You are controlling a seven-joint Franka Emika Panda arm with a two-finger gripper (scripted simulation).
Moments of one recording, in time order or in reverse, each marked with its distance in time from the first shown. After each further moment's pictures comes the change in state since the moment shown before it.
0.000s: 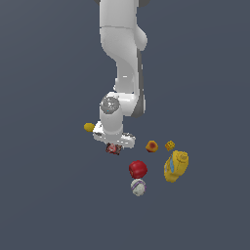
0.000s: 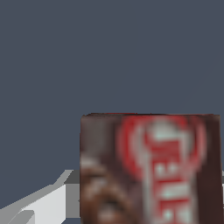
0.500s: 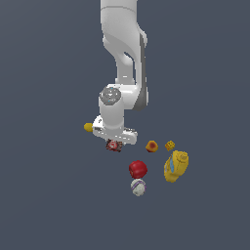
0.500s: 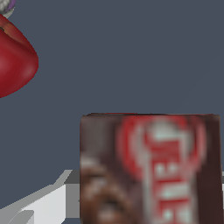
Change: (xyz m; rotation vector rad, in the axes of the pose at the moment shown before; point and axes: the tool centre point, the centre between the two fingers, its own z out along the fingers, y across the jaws) arm 0.004 -0.008 -0.045 0.000 0.000 0.000
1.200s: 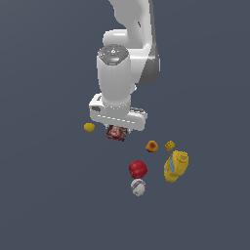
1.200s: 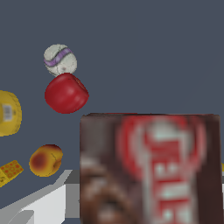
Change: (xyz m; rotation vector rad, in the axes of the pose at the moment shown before) arm 0.014 -0.024 -0.133 -0.001 0.002 0.000
